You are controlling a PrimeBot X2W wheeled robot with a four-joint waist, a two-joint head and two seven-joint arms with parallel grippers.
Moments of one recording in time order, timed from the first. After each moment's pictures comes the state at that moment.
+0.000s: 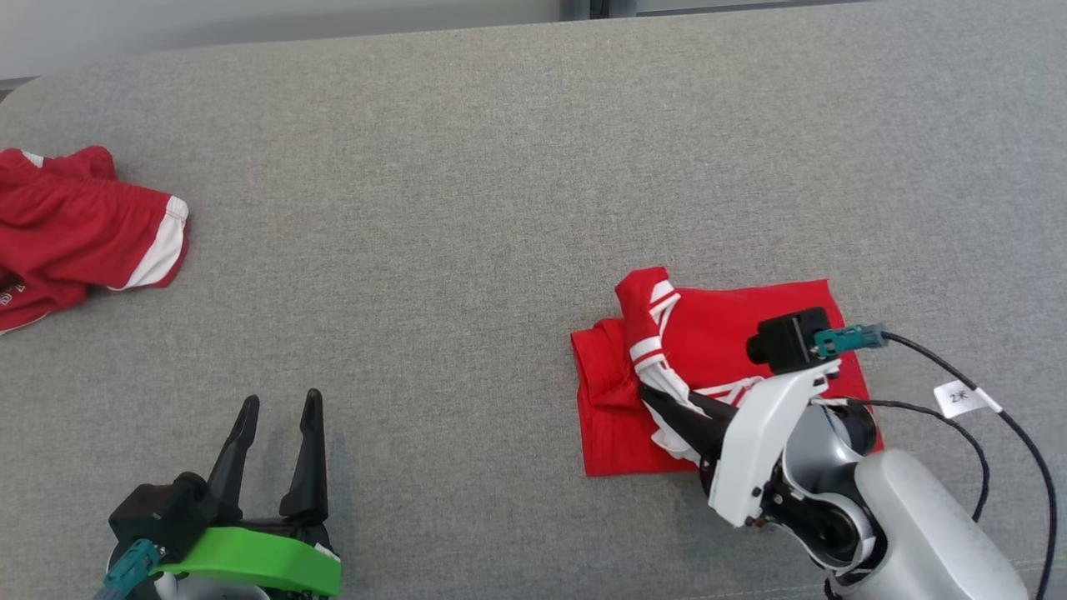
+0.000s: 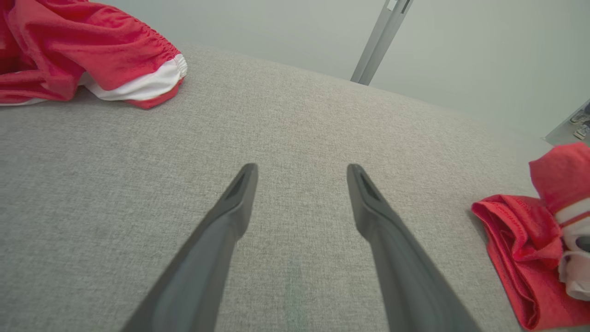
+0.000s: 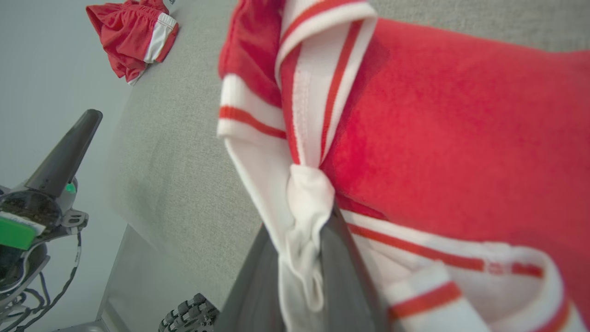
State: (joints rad) left arm 0.00 0.23 -0.24 0.10 -0.57 -0.01 -0.25; right arm -0.25 -0.22 0.37 0.04 0.73 0.13 0.51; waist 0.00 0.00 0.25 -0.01
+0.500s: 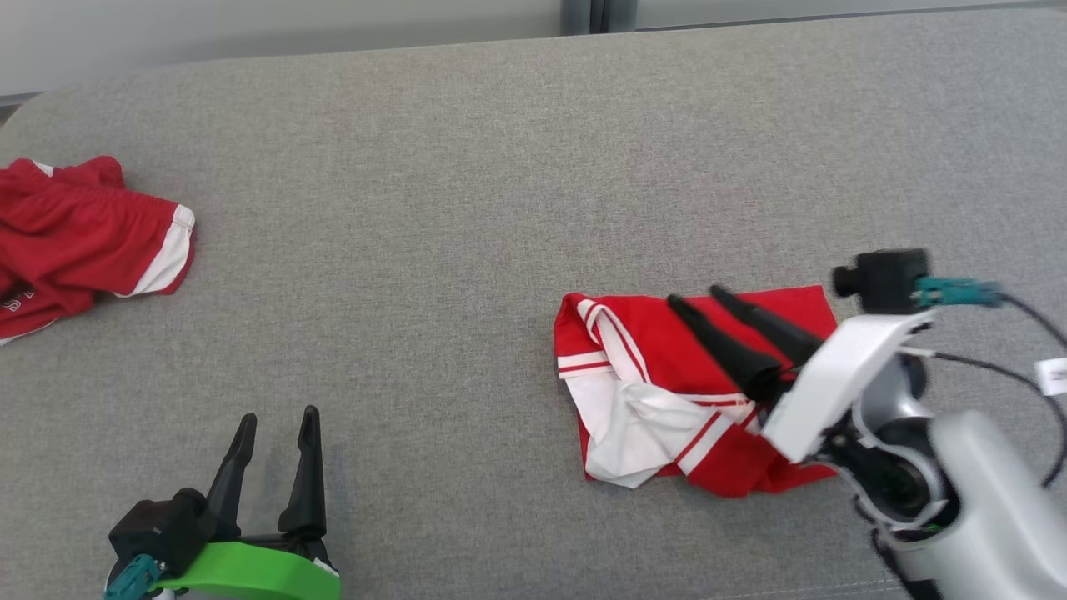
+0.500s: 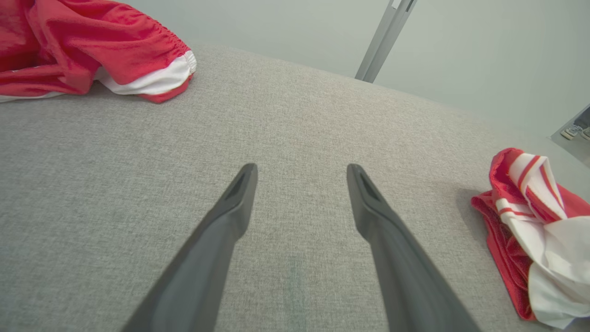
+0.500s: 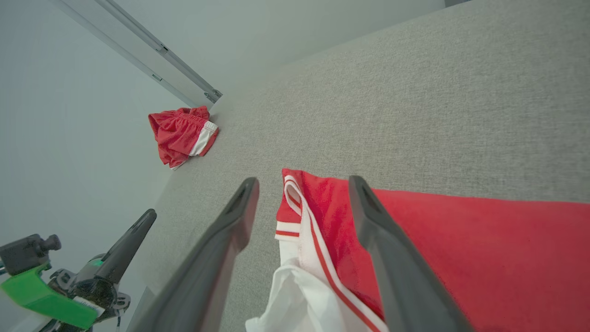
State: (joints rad) left arm 0.03 0.24 -0.24 0.10 -0.57 0.01 -0.24; right arm -0.29 -0.20 0.29 -0.02 0.80 0.13 0.42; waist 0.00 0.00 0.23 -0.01
